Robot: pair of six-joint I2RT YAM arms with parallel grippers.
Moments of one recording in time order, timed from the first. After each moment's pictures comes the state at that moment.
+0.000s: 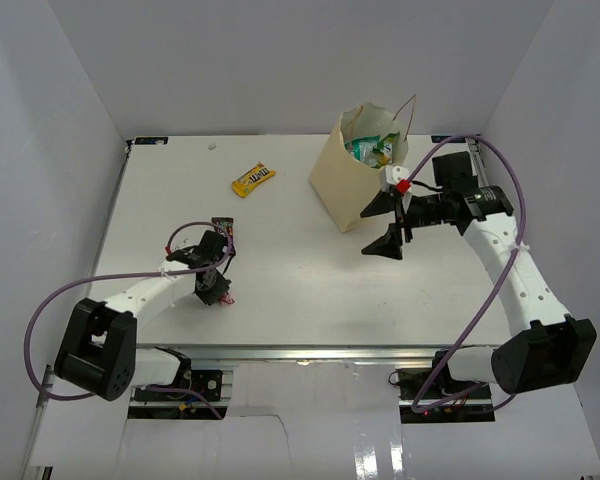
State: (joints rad) left arm -0.39 1.32 0.68 -0.68 -0.31 -1.15; right arm 0.19 1.30 1.32 -0.91 -1.16 -0.91
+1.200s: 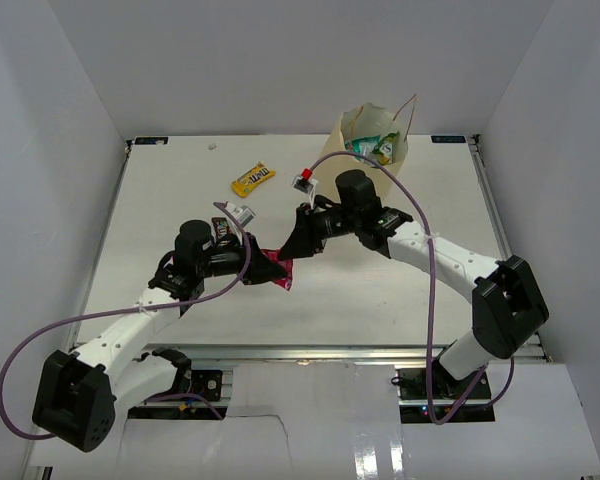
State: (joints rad) left arm -0.42 1.02 0.57 0.14 0.85 -0.51; right arm 0.71 1.55 1.15 -0.02 -0.91 0.42
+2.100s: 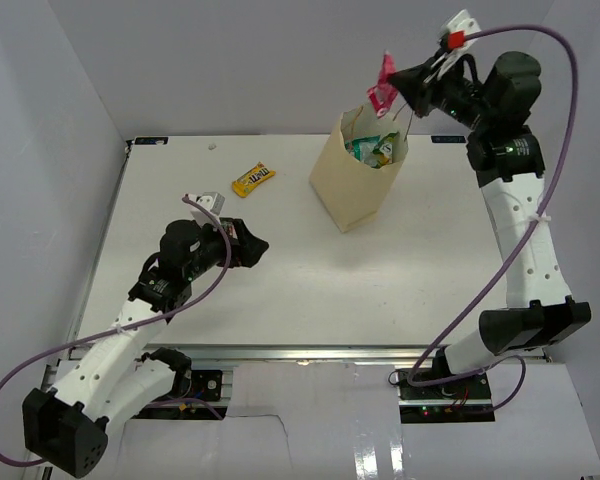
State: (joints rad) left arm -0.43 0.84 0.67 -0.15 0.22 -0.44; right arm 0.20 1.51 1.89 -0.27 -0.67 -0.15
